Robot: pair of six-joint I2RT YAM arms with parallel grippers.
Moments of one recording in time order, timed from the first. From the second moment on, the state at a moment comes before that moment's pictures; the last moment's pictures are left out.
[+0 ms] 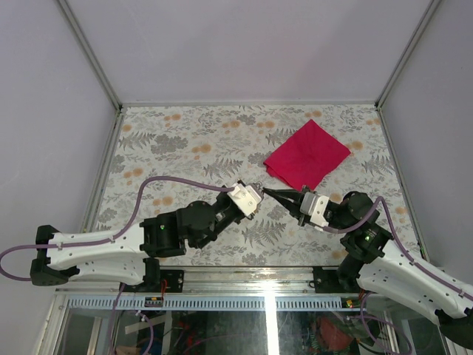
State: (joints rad) left arm -1.39 1.03 0.97 -0.01 -0.61 0.27; right arm 0.87 0.63 0.57 0.28 -0.41 -0.43
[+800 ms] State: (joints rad) left arm -1.39 1.03 0.99 -0.01 -0.61 0.26; right arm 0.87 0.64 0.57 0.30 -0.40 -0.43
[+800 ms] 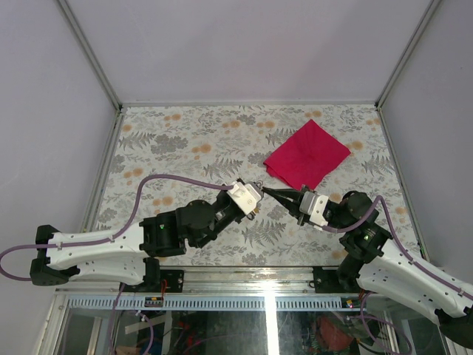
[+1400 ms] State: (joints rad) left arm -1.39 1.04 0.99 -0.01 -0.61 0.25; right arm 0.87 0.64 0.57 0.31 -0.37 -0.43
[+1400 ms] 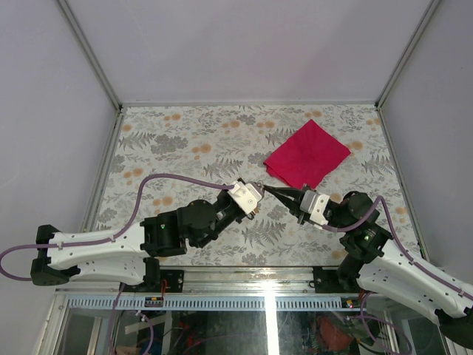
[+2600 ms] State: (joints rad) left arm -1.39 1.05 0.99 -0.02 -0.59 0.24; right arm 0.87 0.64 0.57 0.32 -0.36 -0.43
